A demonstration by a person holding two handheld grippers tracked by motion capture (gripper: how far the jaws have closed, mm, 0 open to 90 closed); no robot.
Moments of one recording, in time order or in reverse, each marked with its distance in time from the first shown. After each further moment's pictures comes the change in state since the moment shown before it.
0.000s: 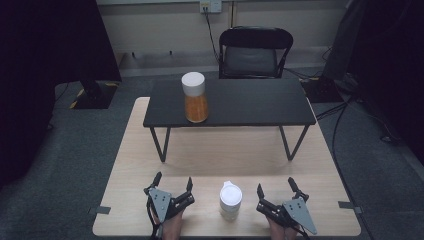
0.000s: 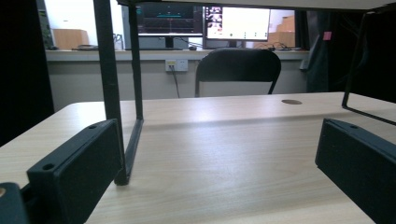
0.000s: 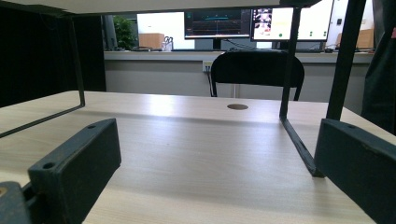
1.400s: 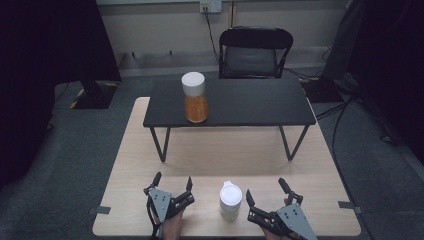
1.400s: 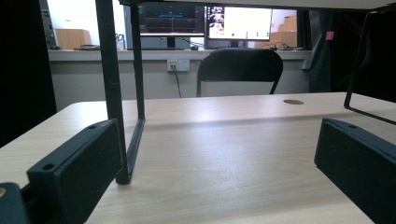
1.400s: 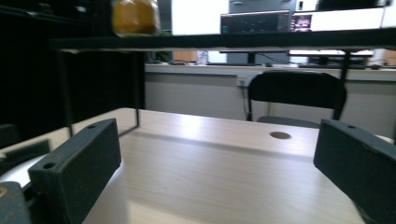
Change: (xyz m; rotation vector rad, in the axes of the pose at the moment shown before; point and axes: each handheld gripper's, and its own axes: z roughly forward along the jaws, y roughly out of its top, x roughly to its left) left arm 0.000 0.000 0.000 0.001 0.002 0.000; right arm 0.015 0.052 -0.022 -0.038 0.155 0.006
